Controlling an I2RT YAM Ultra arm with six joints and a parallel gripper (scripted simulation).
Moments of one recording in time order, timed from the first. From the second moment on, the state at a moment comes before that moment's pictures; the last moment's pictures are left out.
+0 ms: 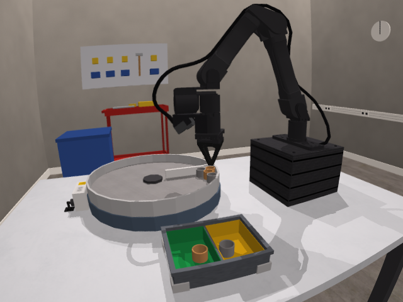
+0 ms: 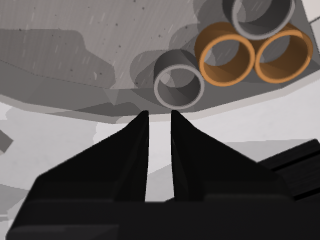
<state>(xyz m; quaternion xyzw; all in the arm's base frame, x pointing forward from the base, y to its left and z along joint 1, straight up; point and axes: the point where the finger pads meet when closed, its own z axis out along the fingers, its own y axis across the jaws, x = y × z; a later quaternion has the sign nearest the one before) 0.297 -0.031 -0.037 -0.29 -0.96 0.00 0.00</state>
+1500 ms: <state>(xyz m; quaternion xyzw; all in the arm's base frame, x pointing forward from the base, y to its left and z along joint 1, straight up) 0.297 -0.031 -0.037 -0.29 -0.96 0.00 0.00</state>
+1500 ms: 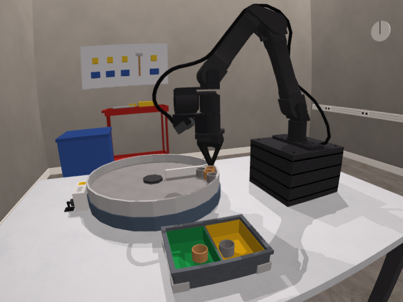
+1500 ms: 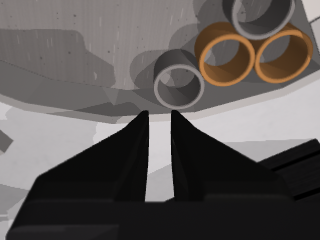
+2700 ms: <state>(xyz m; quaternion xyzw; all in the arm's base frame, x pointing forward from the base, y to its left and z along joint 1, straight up) 0.297 -0.031 -0.037 -0.29 -0.96 0.00 0.00</state>
